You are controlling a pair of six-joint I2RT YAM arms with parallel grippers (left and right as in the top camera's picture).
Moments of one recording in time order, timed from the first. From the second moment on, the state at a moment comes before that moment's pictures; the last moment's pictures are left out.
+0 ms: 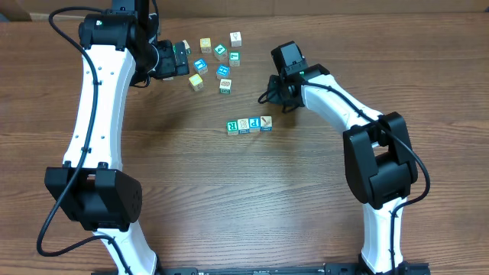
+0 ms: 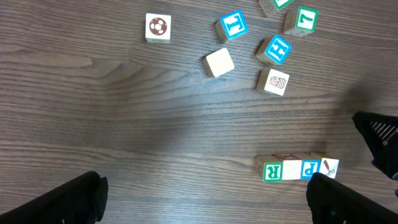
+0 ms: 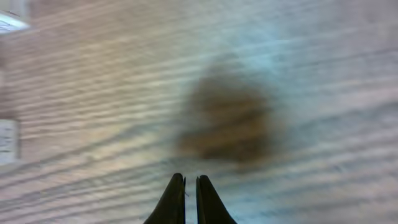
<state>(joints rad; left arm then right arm) -0.07 1.98 2.07 -1.30 0.08 -0.26 0.39 2.19 1.64 -0.58 0.03 0.55</state>
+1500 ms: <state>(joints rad) -0.07 1.98 2.07 -1.30 0.08 -0.26 0.44 2.23 1.64 -0.64 -0.08 0.38</state>
